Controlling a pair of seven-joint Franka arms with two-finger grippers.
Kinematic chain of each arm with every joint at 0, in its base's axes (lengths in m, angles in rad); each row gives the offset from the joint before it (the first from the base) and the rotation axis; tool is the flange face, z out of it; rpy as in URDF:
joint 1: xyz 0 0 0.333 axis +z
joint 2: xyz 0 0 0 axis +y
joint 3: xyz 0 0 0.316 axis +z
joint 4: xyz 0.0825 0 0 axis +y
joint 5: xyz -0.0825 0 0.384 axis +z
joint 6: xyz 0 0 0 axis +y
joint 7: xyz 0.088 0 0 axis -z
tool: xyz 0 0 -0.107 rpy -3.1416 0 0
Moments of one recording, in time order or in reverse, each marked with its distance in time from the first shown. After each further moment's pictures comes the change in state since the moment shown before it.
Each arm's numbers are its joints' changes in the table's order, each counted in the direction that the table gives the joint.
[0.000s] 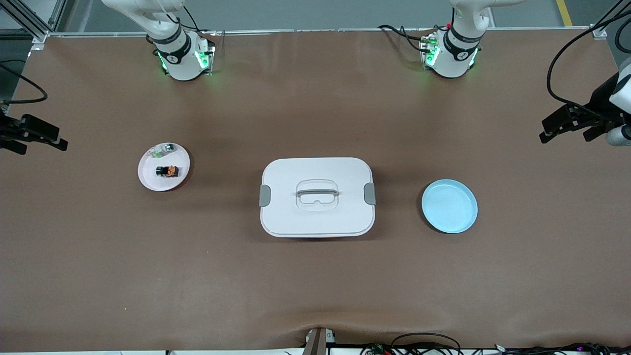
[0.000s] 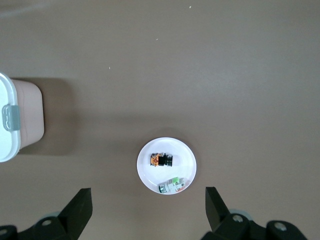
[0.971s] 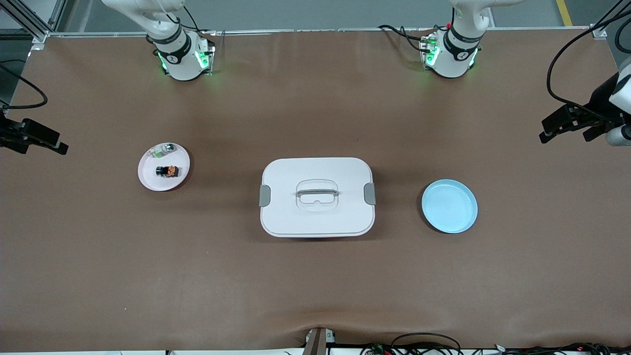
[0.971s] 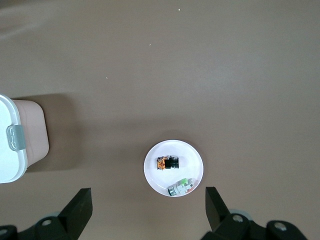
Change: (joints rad) left arm 0.000 0.000 0.000 0.000 0.000 0.001 0.000; right arm 0.012 0.000 0.015 -0.006 -0.010 -0.005 0.131
